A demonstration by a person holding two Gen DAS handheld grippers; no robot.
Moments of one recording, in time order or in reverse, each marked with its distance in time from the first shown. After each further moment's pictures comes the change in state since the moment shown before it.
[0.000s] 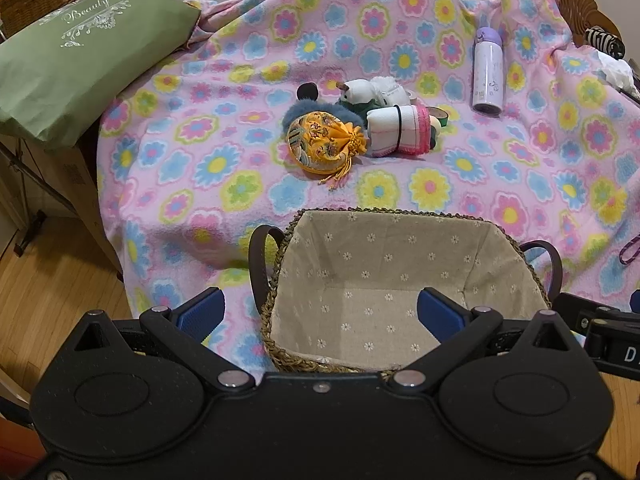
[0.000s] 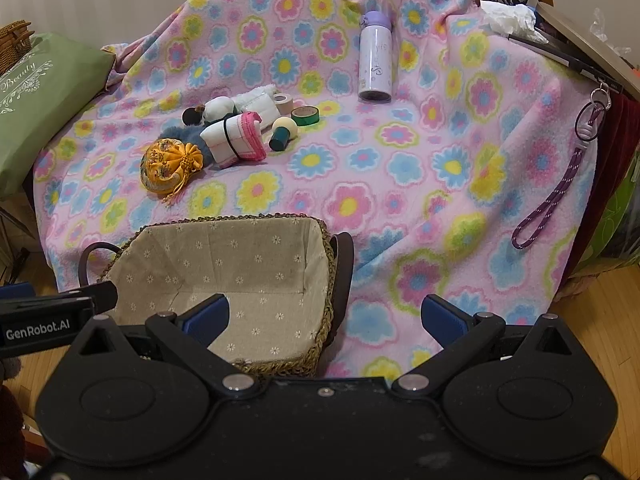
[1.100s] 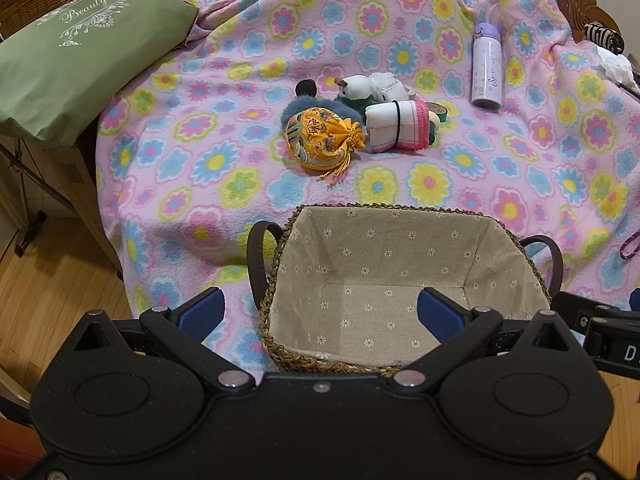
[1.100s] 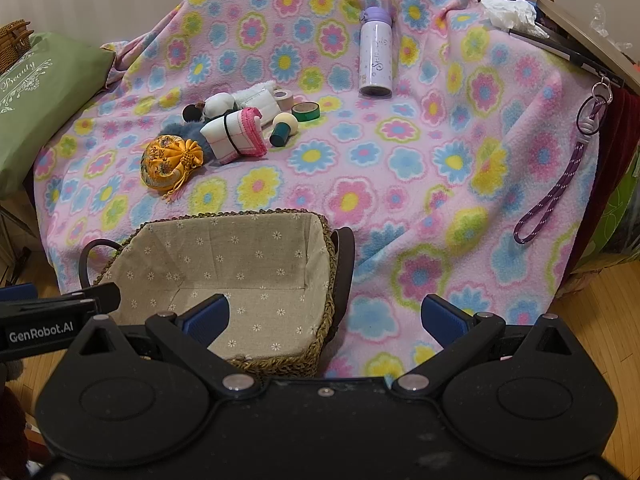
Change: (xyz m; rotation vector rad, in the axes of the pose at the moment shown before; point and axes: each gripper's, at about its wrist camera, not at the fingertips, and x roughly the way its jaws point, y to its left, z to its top) left arm 0.000 -0.001 -0.001 0.003 0.005 0.000; right arm 0.003 0.002 -0.006 0.008 0.010 0.002
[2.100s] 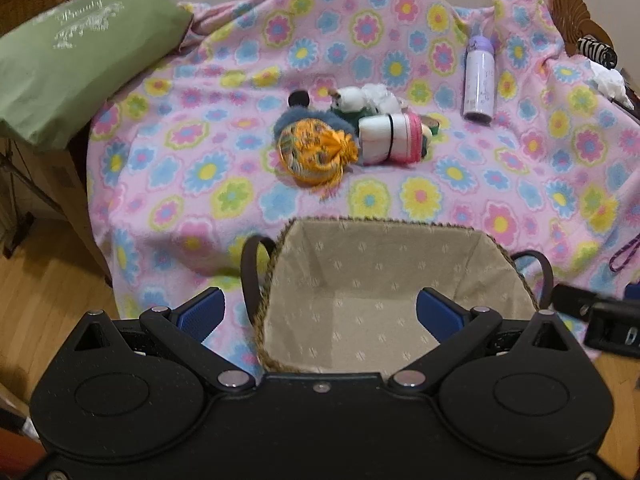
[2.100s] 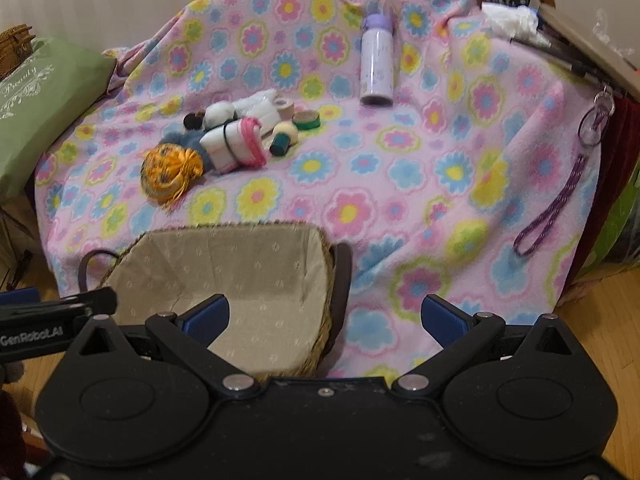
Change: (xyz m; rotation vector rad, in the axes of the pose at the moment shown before) left arm 0.001 0.005 0.003 -0.001 -0.039 -0.036; right arm 0.000 -0.003 0.011 -0.013 -0.048 -0.015
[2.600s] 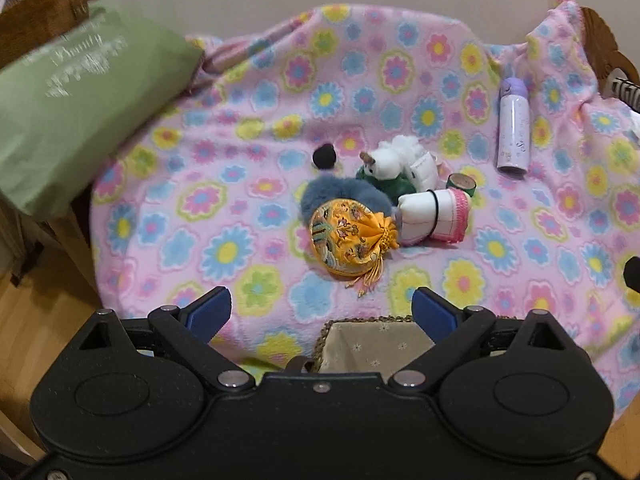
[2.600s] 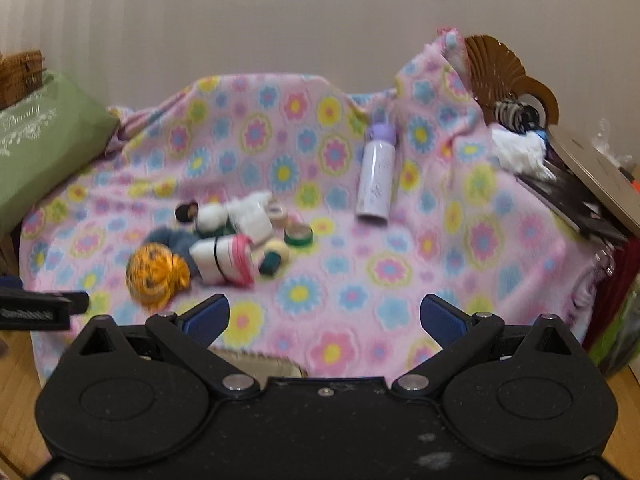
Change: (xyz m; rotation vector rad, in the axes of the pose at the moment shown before) left arm 0.041 0.026 0.075 -0.019 -0.038 0.023; right arm 0.004 0.011 0.073 -0.088 -0.235 -0.009
